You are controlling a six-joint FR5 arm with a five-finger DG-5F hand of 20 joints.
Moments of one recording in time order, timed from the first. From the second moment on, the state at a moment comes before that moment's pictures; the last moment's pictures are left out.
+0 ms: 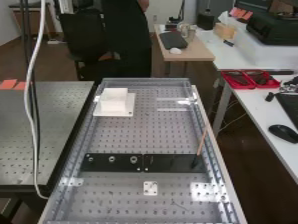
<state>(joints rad) 1.56 -1.57 -1.58 -3.14 -1.57 -0.69</state>
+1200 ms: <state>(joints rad) 1.56 -1.57 -1.58 -3.14 -1.56 -0.69</state>
